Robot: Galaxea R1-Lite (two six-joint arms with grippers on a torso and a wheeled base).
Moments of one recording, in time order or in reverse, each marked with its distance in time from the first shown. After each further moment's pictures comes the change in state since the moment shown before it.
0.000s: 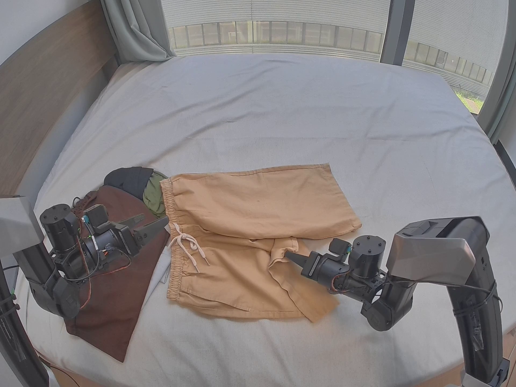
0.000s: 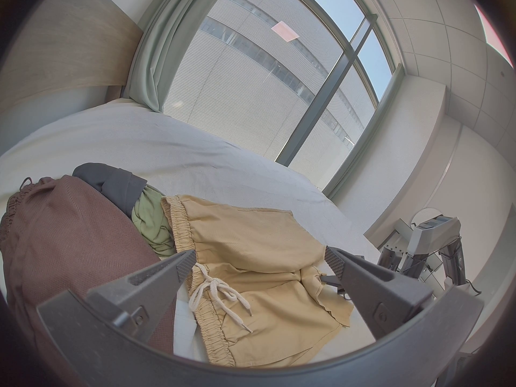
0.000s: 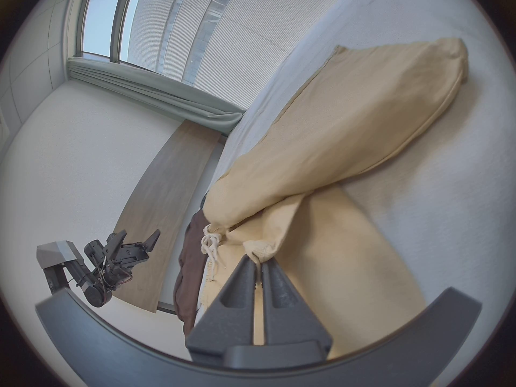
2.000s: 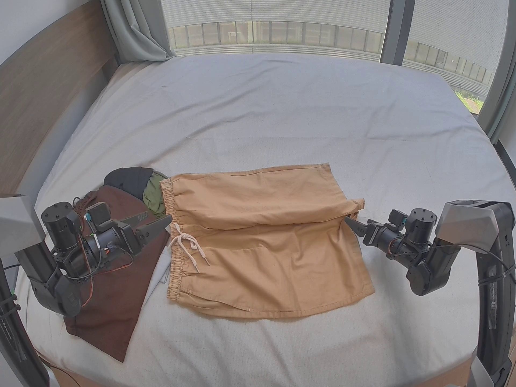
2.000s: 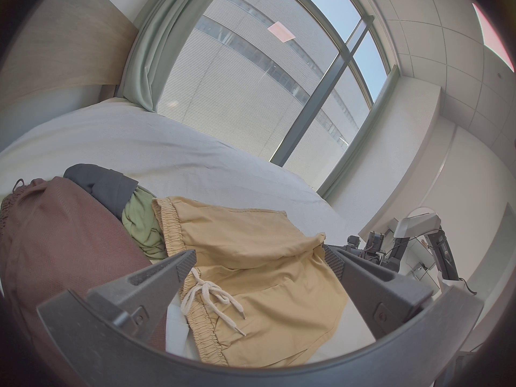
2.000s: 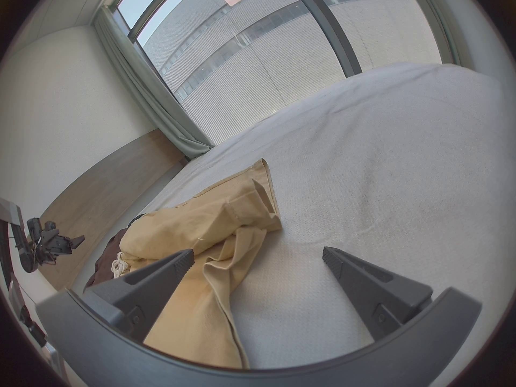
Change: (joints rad) left arm -0.009 0.004 -0.020 0.000 -0.026 -0.007; right arm -0.374 -0.037 -0.035 0.063 0.000 -0.416
